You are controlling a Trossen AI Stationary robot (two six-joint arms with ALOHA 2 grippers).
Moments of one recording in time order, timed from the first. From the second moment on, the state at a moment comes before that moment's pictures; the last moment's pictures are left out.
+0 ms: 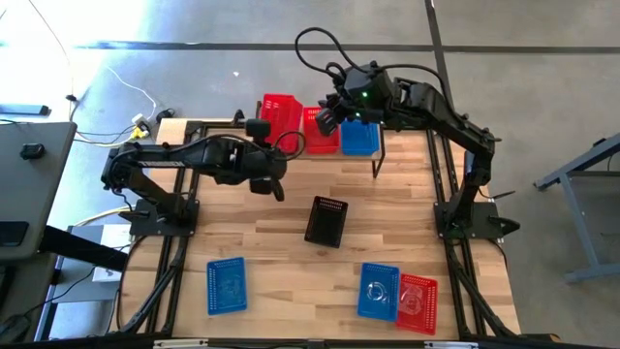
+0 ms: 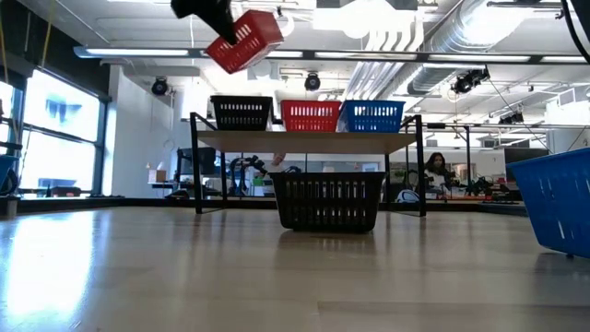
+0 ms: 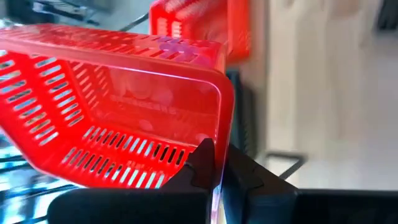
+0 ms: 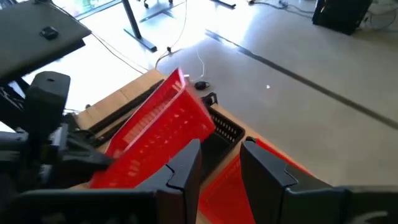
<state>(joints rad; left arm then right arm) 0.10 1.51 1.59 -1.17 -0.75 0.30 -0.22 1.82 2.36 -1.08 0.37 0.35</state>
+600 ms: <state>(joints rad) 0.22 1.50 1.72 -1.03 -0.50 0.24 -0.30 1.82 2.36 -1.08 0.25 0.29</state>
